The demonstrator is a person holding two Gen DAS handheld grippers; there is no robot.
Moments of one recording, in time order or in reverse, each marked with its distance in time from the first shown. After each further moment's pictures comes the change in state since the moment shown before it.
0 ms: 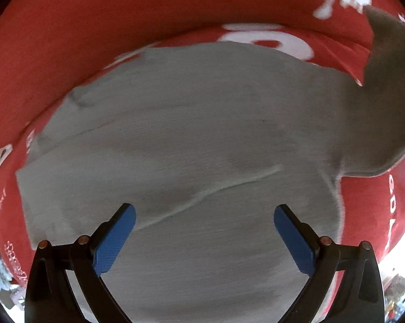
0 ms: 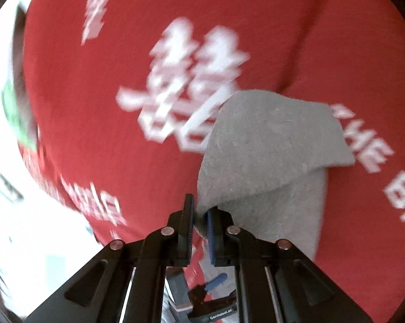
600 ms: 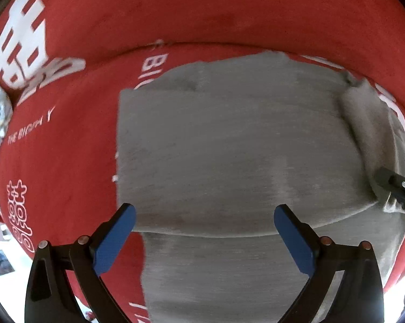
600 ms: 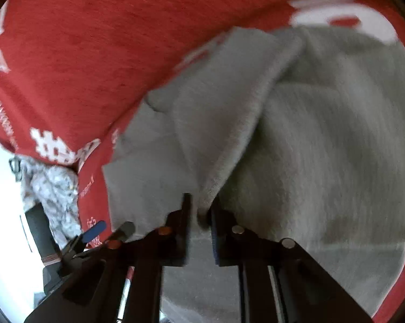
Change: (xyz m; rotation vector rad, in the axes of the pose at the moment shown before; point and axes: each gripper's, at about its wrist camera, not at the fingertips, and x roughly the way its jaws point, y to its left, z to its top) left arm 0.004 0.231 -0.069 -0.365 -0.017 0.067; right arm 0.244 0.018 -0.160 -0.294 0.497 -0.534
